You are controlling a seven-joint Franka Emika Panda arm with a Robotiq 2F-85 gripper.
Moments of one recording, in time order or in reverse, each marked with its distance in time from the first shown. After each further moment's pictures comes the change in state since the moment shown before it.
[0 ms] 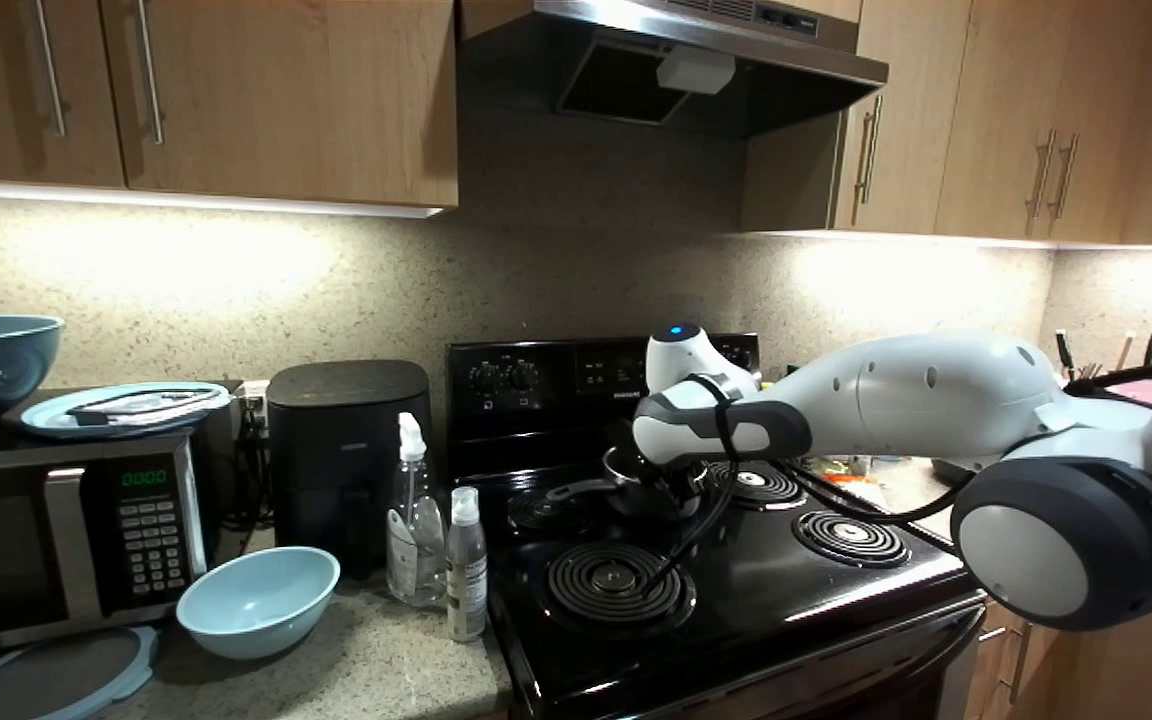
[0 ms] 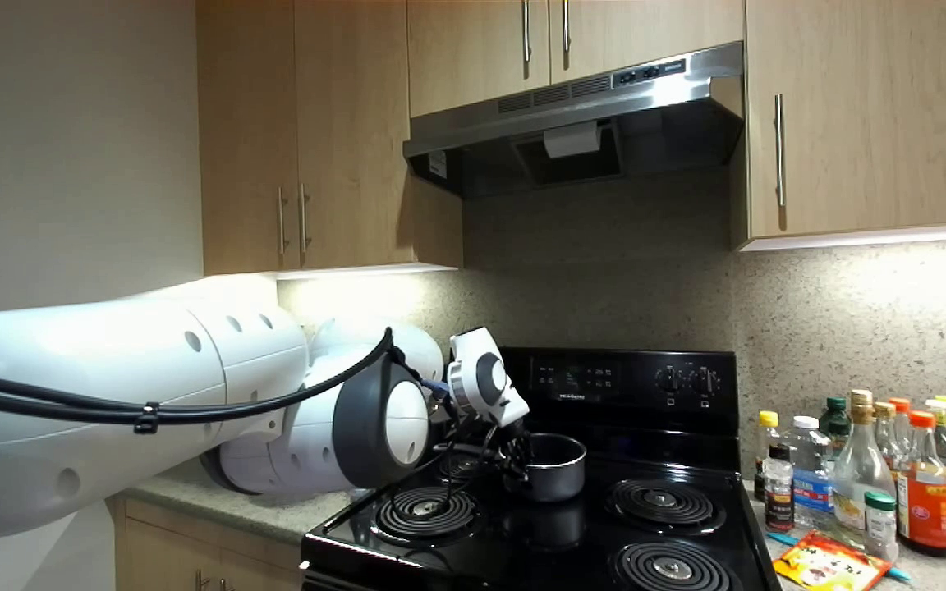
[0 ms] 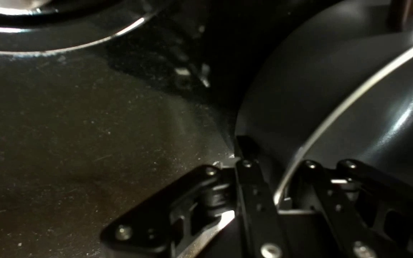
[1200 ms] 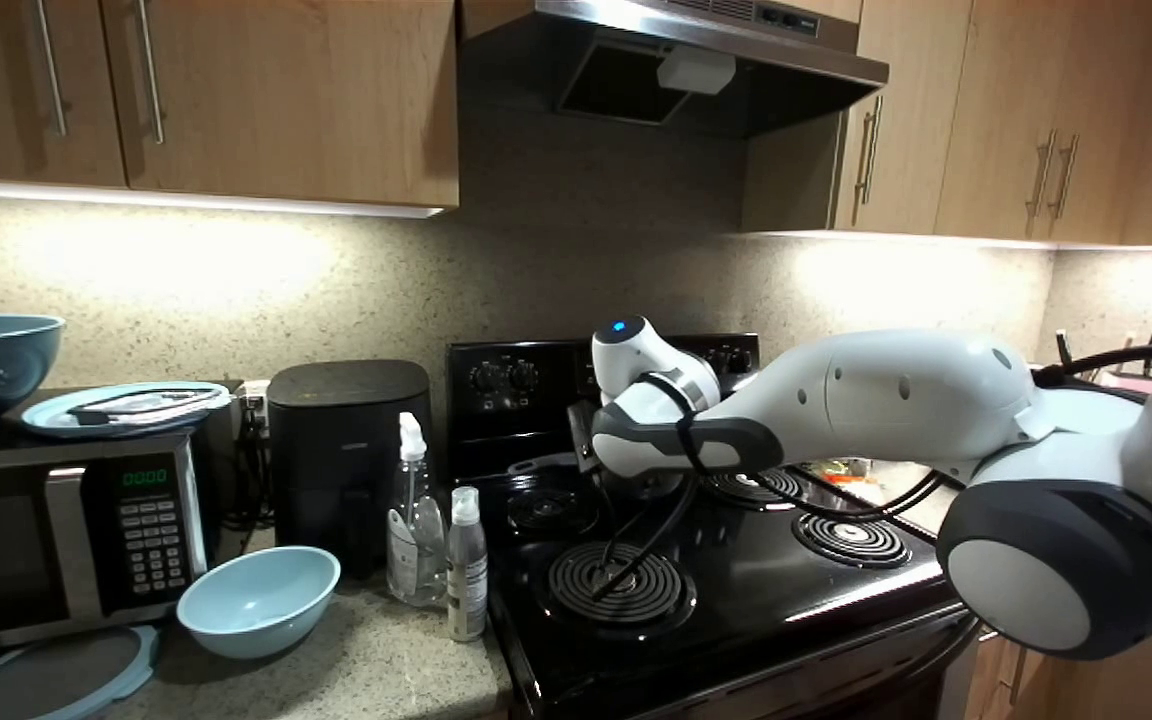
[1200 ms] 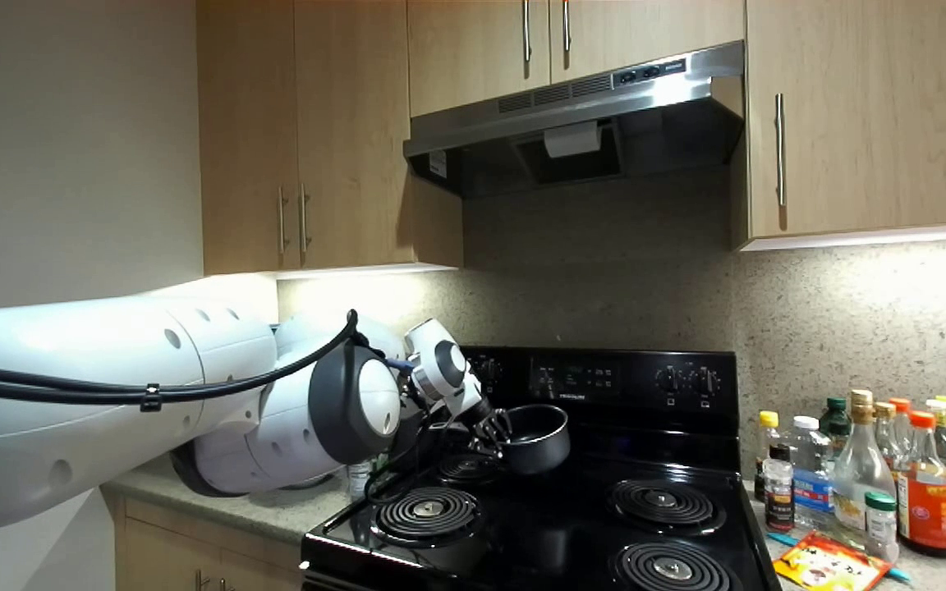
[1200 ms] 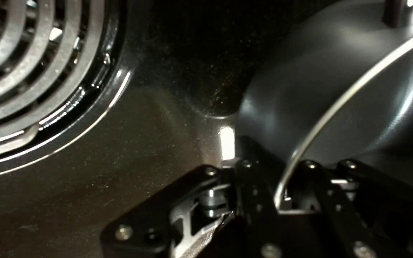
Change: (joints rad) arm 0.128 -0.007 -0.136 0.023 -0.071 -0.003 0.417
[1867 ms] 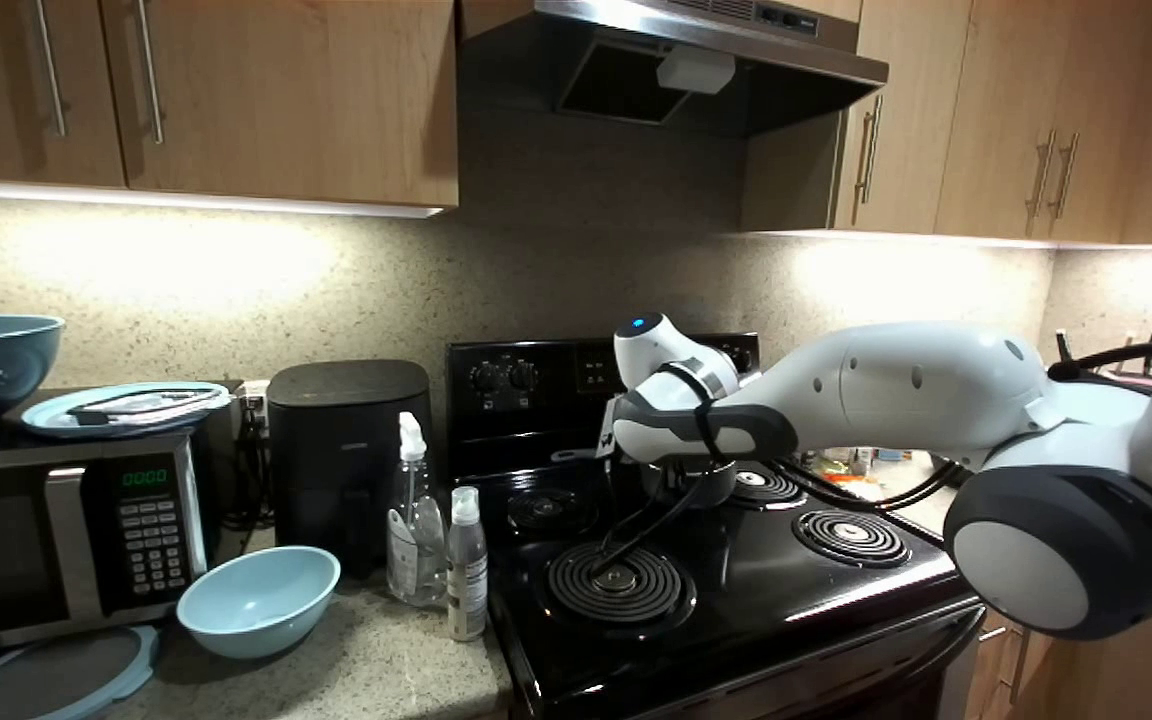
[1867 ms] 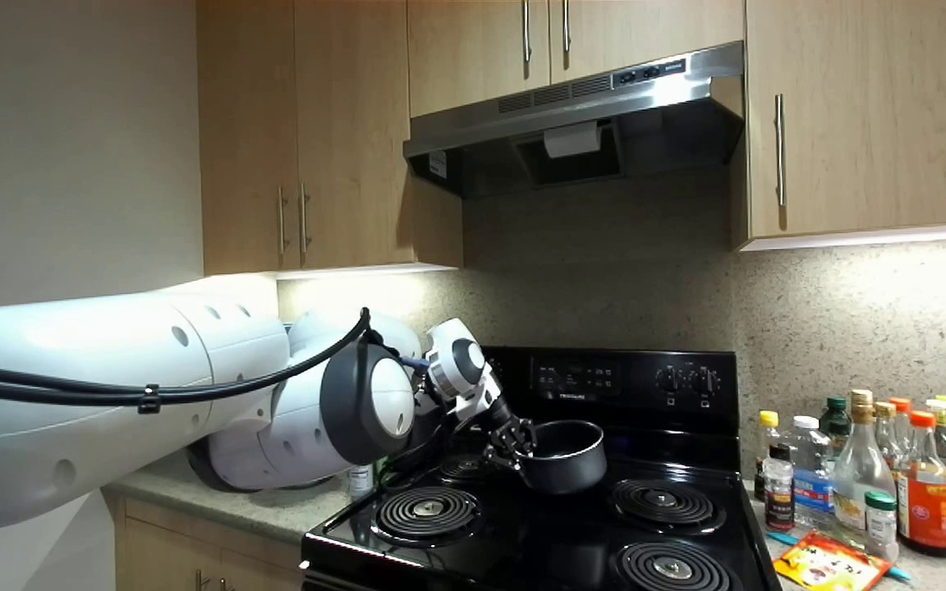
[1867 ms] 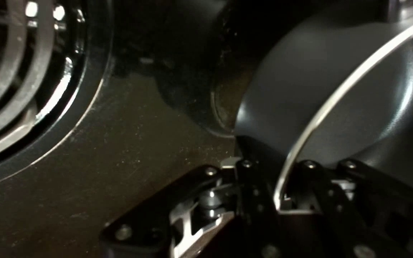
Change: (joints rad) arm -0.054 -0.010 0.014 0.001 0.012 -0.137 0.281
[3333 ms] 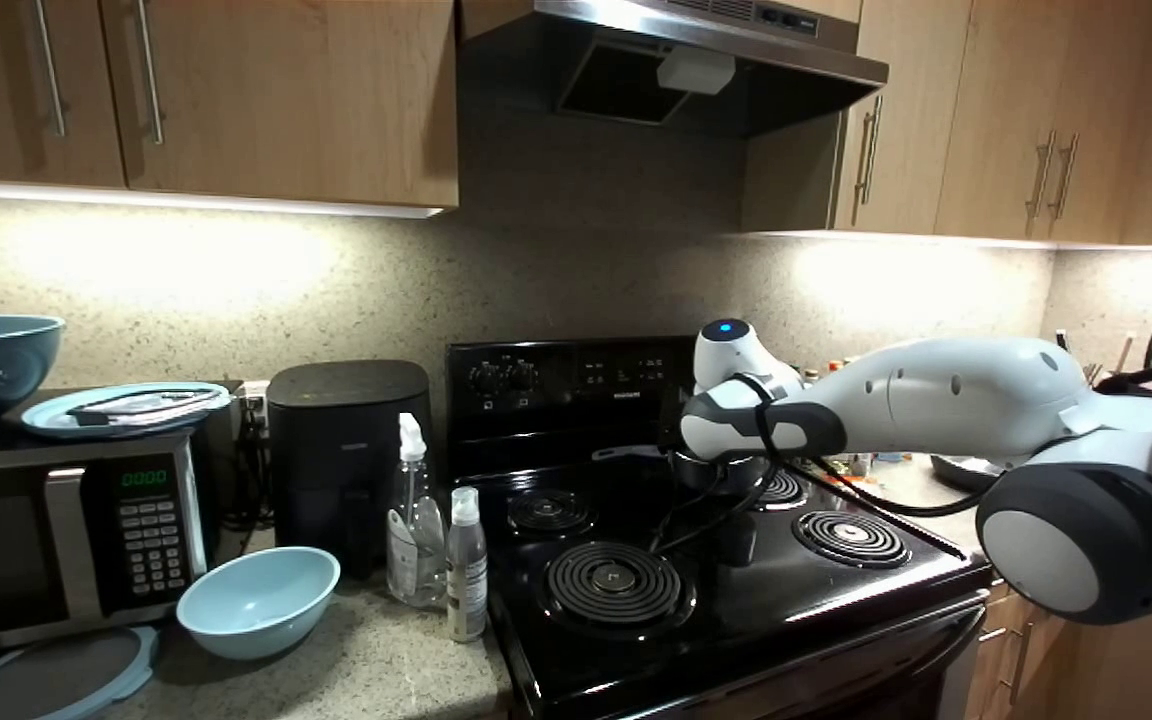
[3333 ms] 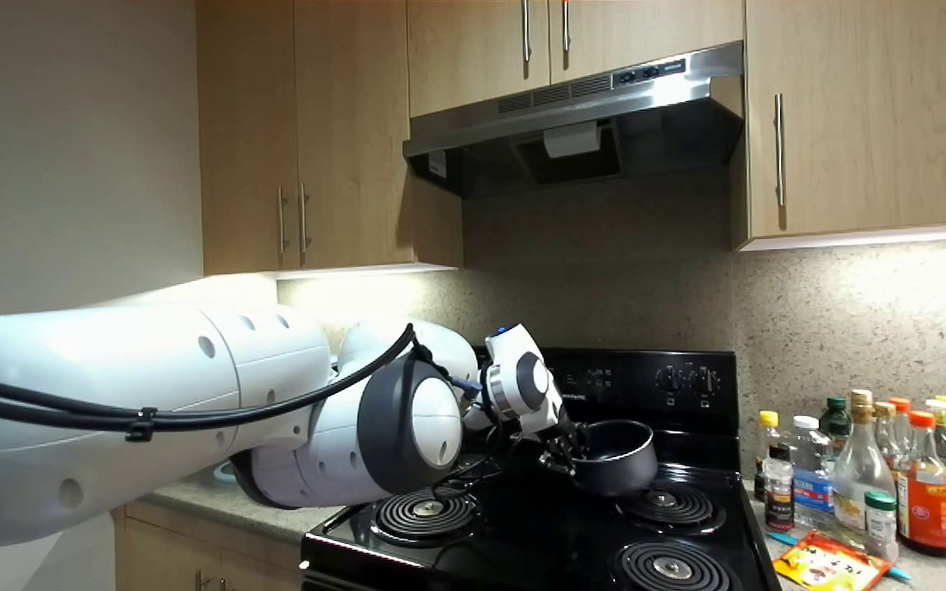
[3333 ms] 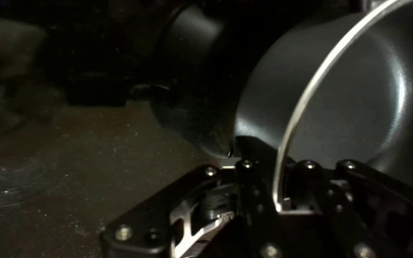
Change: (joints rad) arm -0.165 0.033 0.020 -0.008 0.103 0.256 -0.205
